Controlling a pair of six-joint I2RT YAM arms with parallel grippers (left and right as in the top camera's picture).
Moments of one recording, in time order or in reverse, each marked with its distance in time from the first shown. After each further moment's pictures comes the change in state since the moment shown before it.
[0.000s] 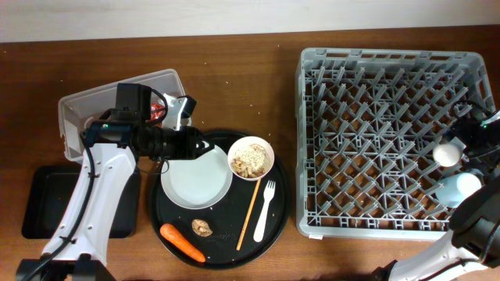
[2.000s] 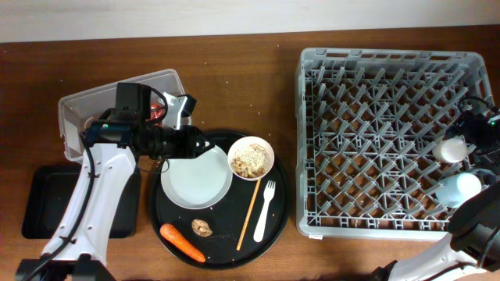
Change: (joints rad) left arm 0.000 0.000 0.000 0.016 0.007 0.000; right arm 0.000 -0.027 0.075 -0.097 0.012 -0.031
